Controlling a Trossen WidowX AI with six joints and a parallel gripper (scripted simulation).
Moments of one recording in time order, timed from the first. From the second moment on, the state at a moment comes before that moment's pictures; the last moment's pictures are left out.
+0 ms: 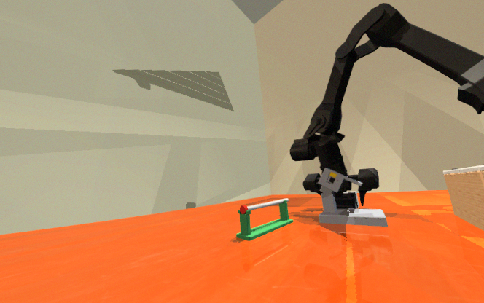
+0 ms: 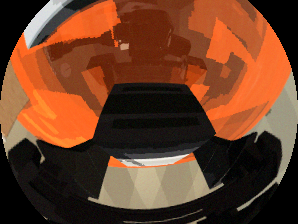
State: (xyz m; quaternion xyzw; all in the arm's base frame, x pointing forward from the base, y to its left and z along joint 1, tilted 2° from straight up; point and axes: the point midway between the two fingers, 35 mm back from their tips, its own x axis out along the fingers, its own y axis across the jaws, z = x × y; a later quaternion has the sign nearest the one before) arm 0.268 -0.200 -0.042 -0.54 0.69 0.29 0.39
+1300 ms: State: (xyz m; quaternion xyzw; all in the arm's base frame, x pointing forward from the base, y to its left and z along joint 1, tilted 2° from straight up) arm 0.267 -0.196 0.054 -0.53 0.69 0.31 0.38
